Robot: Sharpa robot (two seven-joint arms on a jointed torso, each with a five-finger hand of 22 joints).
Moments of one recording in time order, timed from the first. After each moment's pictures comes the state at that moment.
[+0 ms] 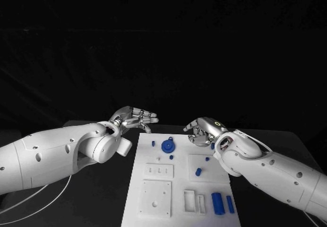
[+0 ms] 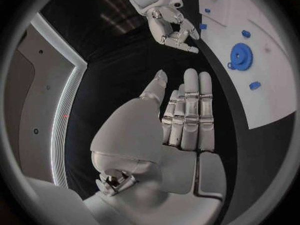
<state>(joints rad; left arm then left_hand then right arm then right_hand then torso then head) 1.44 -0.81 -0.17 1.47 -0.19 -0.34 0.21 1.40 0.00 -0.01 -0.09 0.07 1.01 0.15 0.06 0.06 1.17 0.10 0.06 0.06 1.28 0.01 0.63 0.17 0.07 1.00 0.00 0.70 0.48 1.04 -0.62 0.27 1.33 -1.68 -0.35 -0.15 1.19 -0.14 0.66 -0.18 0.54 1.03 0.09 0.06 0.06 1.25 -0.03 1.05 1.14 1.45 -0.10 1.05 1.06 0.08 1.47 -0.11 1.00 1.31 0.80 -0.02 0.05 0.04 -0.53</state>
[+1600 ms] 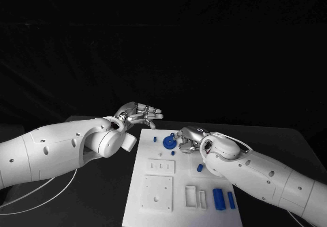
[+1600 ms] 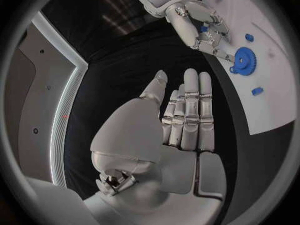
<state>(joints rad) 1.44 -0.79 -0.17 1.46 -0.19 -0.33 0.21 1.40 0.00 -0.01 -0.09 0.07 1.01 0.15 0.06 0.06 1.17 0.10 0.06 0.06 1.28 0.01 0.63 0.17 0.07 1.00 -0.01 0.70 0.48 1.04 -0.47 0.22 1.22 -1.76 -0.17 -0.21 1.01 -0.06 0.98 -0.24 0.39 0.94 0.03 0.06 0.06 1.26 -0.07 1.08 1.18 1.45 -0.12 1.06 1.07 0.08 1.47 -0.14 1.05 1.31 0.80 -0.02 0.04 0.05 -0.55</state>
